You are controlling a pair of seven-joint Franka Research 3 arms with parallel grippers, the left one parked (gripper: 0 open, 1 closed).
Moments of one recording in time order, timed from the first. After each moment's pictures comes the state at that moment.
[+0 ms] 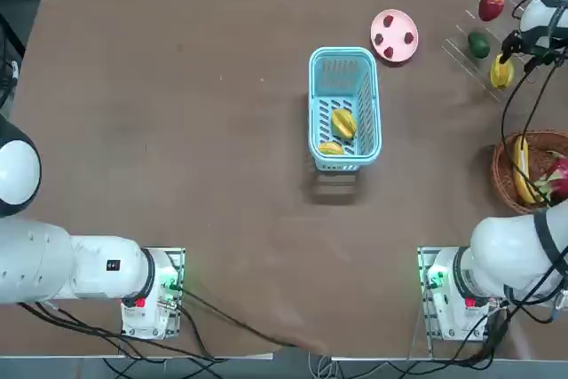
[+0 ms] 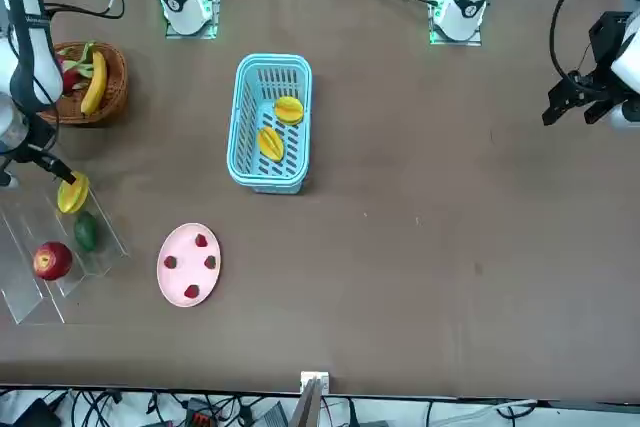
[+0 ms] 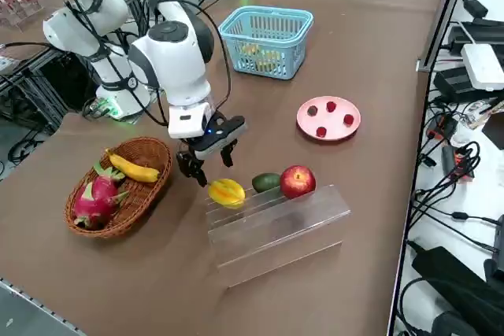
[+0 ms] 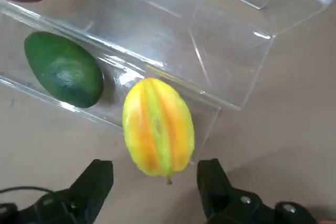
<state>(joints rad) -0.36 0.26 -0.06 -2.12 -0.08 2.50 0.03</state>
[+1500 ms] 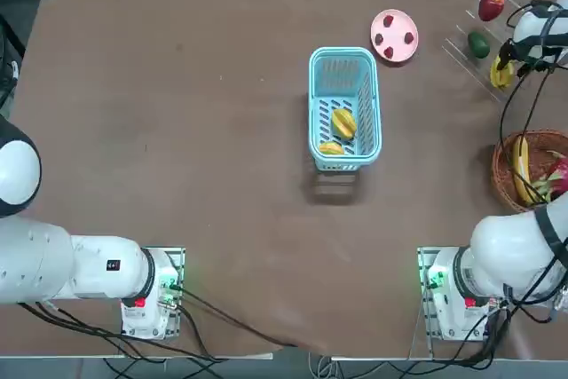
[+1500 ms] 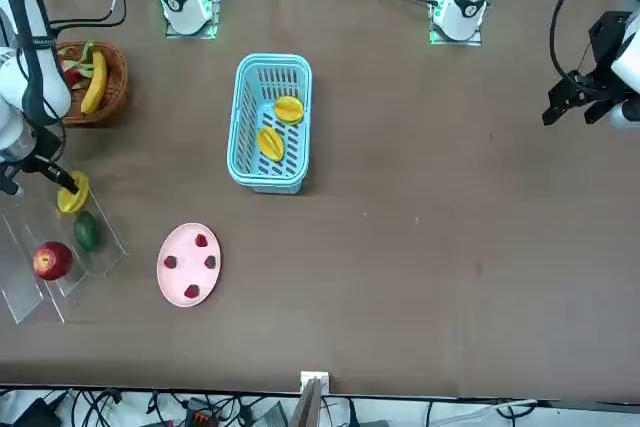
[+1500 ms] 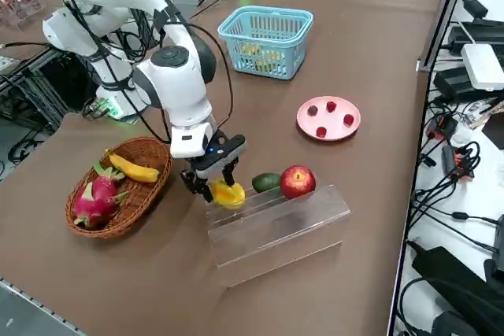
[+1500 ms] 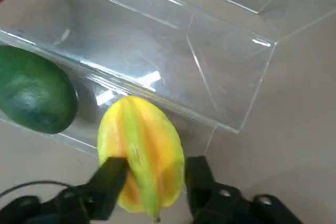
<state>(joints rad) -0.40 0.35 -0.06 -2.10 -0.08 2.62 0.03</state>
